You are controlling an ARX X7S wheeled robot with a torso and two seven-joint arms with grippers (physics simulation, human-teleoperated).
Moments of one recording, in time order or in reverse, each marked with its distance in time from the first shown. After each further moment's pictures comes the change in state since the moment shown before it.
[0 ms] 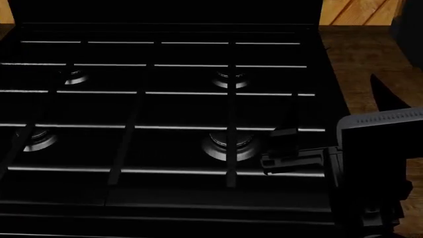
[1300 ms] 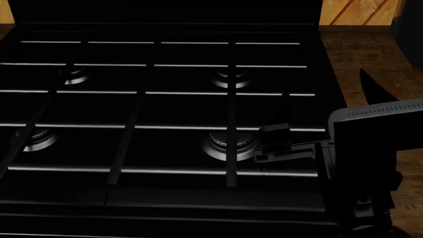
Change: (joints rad) left arm -1.017 0.321 0.209 -1.378 0.365 0.489 0.248; right arm 0.030 -0.007 -0.032 0.056 0.009 -0.044 -0.008
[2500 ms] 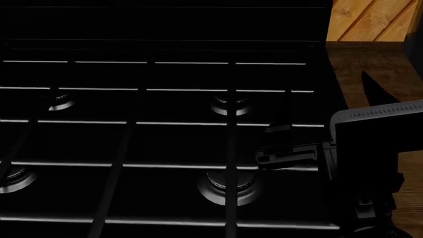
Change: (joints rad) left arm -0.157 0.093 -0.240 -0.130 0.265 -0.003 0.041; right arm -0.005 0.015 -0.003 0.000 0.014 0.000 0.013
